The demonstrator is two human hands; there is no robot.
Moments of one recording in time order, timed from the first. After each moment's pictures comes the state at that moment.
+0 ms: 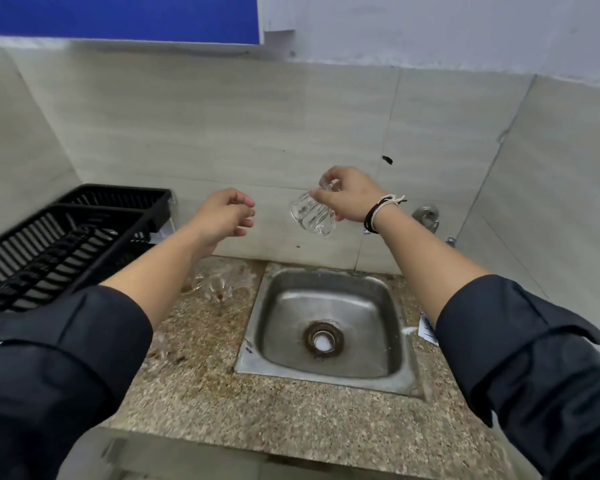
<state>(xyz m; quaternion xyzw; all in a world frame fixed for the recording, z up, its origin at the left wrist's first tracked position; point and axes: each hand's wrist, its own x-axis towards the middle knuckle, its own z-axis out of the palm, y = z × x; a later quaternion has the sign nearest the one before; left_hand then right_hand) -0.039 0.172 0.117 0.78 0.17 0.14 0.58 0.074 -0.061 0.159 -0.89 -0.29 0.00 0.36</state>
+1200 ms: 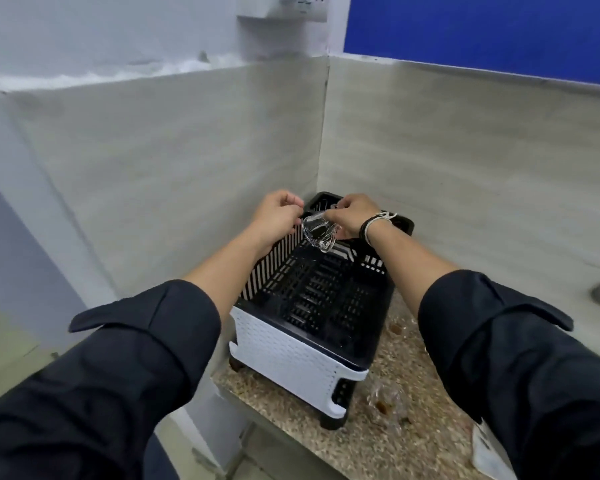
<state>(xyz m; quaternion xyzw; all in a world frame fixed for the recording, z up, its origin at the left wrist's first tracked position) -0.215 0.623 0.116 0.72 0.29 0.26 0.57 -0.078 0.514 0.131 -0.85 -0.30 0.17 0.40</state>
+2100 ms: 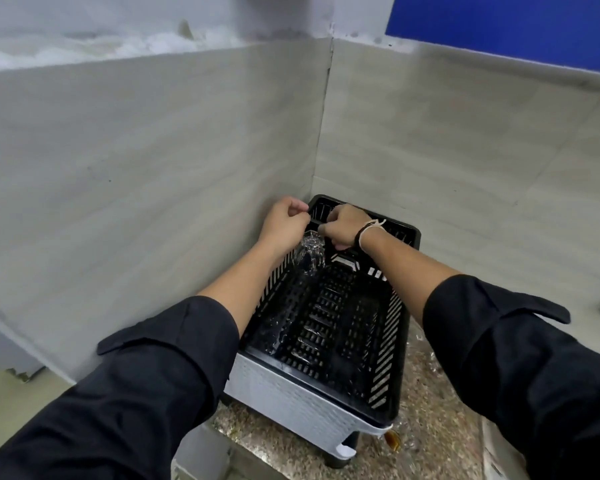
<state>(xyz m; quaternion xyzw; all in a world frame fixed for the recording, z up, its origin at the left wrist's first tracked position) -0.147 0.675 0.072 0.71 0.28 0.27 0.59 -0.024 0.582 0.096 -0.90 -0.33 0.16 0.23</state>
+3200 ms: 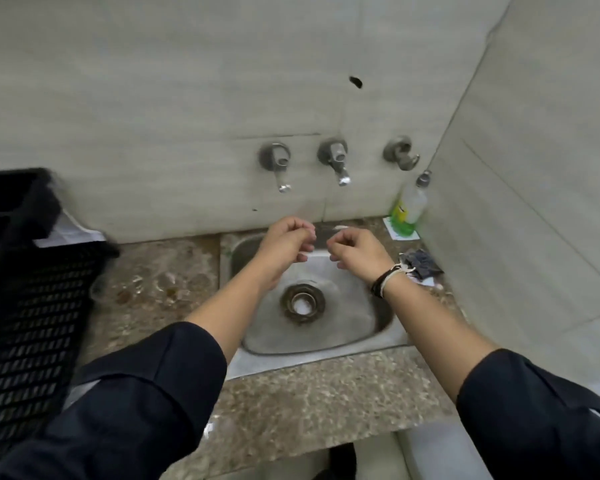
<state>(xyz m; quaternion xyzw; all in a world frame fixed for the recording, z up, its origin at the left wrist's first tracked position) 0.057 0.079 -0.028 0.70 0.11 -0.08 0.70 0.070 -0.094 -0.038 -0.86 0.00 0.11 0.50</state>
